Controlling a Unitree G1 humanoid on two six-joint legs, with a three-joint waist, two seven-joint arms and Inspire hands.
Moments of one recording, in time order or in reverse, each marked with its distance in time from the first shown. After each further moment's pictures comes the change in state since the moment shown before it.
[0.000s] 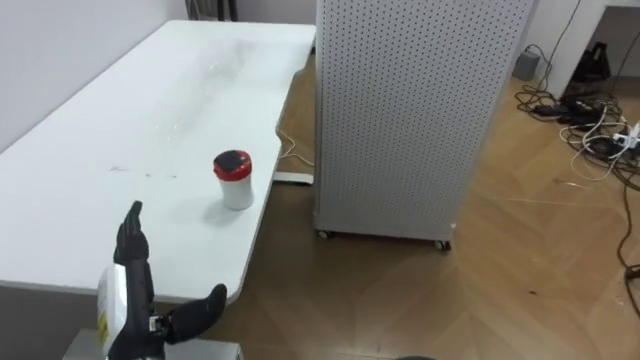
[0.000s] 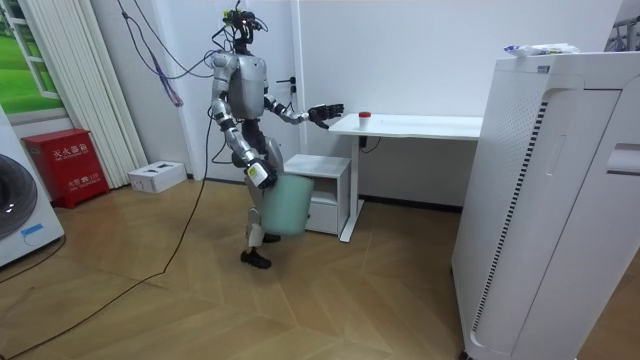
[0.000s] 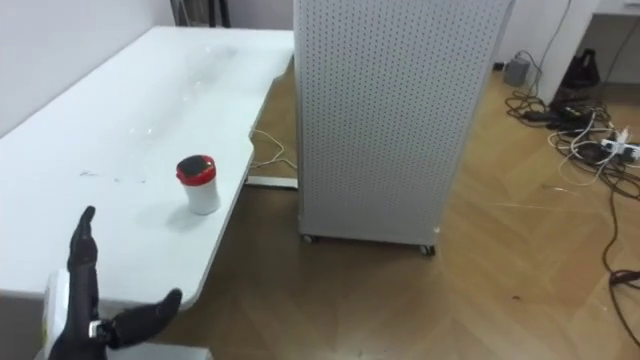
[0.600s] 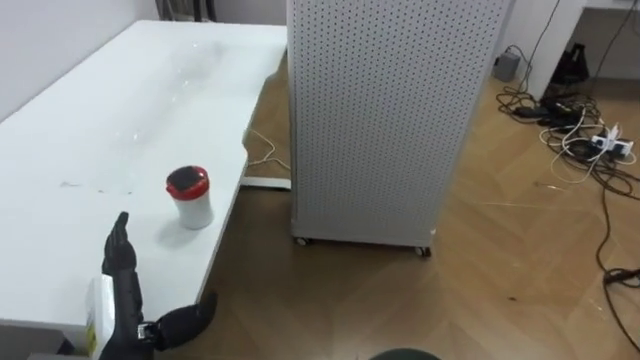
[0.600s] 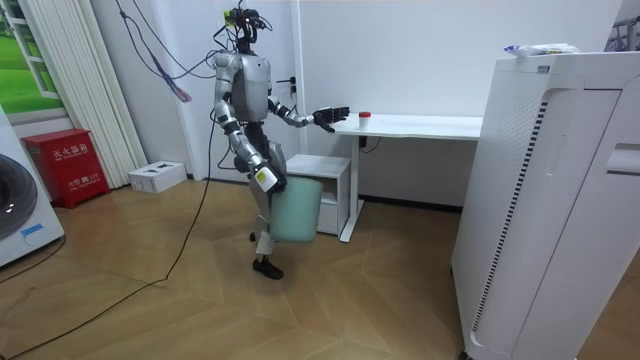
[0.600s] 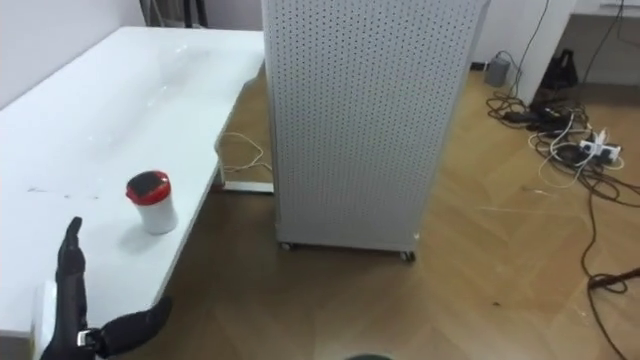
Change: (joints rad) left arm 0.058 0.005 0.041 0.002 -0.037 -0.003 -0.009; right arm -0.036 -0.012 0.030 0.009 -0.019 0.003 0.063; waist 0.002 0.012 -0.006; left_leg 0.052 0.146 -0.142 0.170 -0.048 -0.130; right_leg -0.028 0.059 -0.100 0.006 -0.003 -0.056
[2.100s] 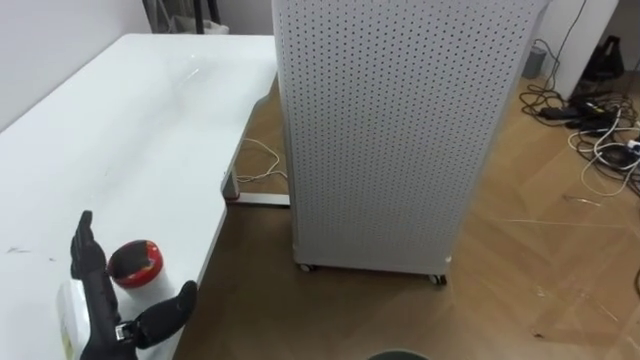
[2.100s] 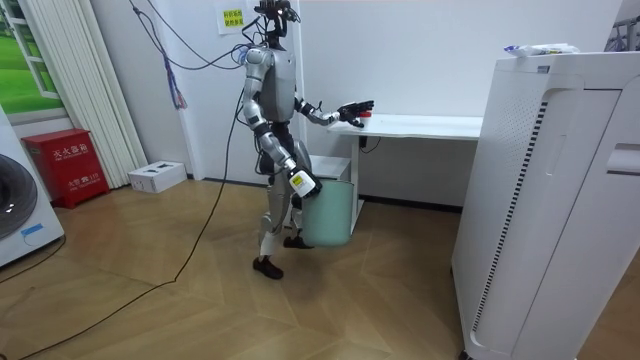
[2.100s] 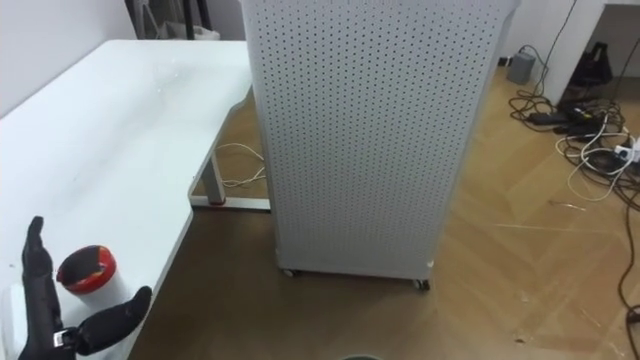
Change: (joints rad) left arm -0.030 -0.005 0.029 -0.004 -0.014 -0.019 0.100; right arm 0.021 -0.021 0.026 -0.055 -0.037 0.013 0.008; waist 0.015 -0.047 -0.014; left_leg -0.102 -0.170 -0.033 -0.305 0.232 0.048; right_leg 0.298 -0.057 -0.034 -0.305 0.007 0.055
